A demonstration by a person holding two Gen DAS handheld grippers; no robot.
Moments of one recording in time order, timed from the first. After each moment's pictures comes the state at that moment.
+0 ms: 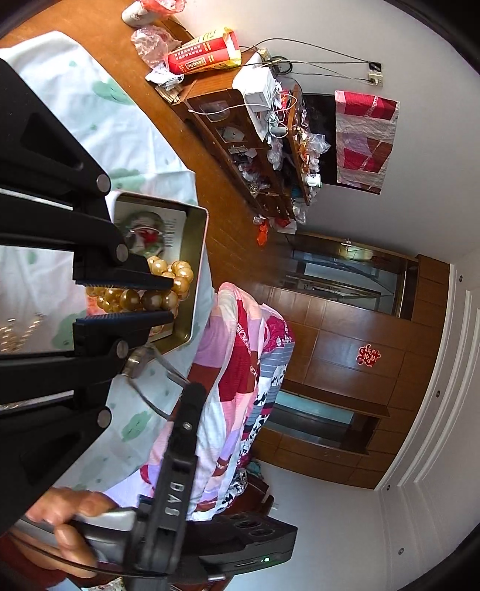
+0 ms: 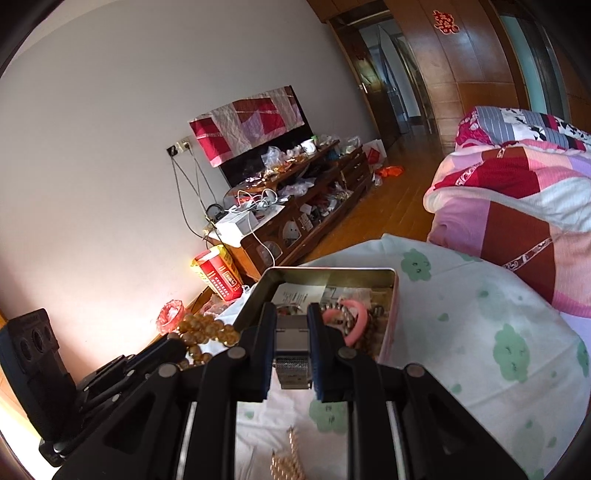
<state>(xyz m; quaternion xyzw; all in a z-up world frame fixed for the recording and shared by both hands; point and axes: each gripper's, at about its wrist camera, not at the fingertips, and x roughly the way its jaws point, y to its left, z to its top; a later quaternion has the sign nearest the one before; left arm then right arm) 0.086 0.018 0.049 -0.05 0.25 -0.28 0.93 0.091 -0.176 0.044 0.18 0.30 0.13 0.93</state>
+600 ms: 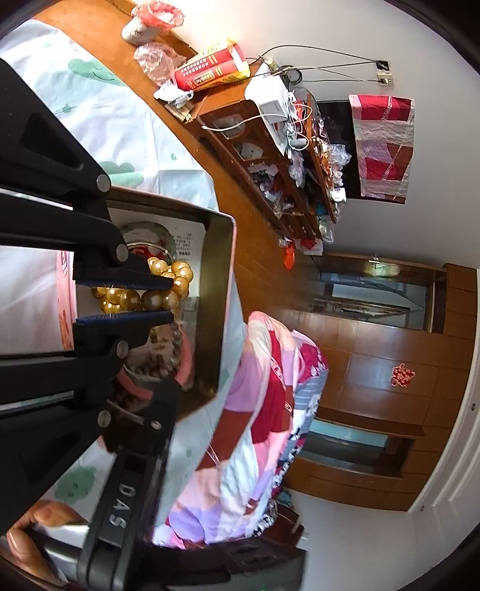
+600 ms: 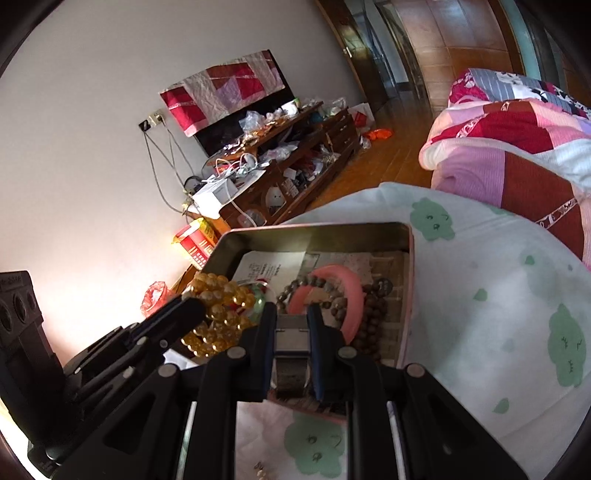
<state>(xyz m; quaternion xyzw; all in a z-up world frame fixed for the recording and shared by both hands) 0.138 -0.013 0.003 0.00 0.31 -0.22 0.93 0.142 -0.167 -0.020 0.18 0.36 0.11 0.91</state>
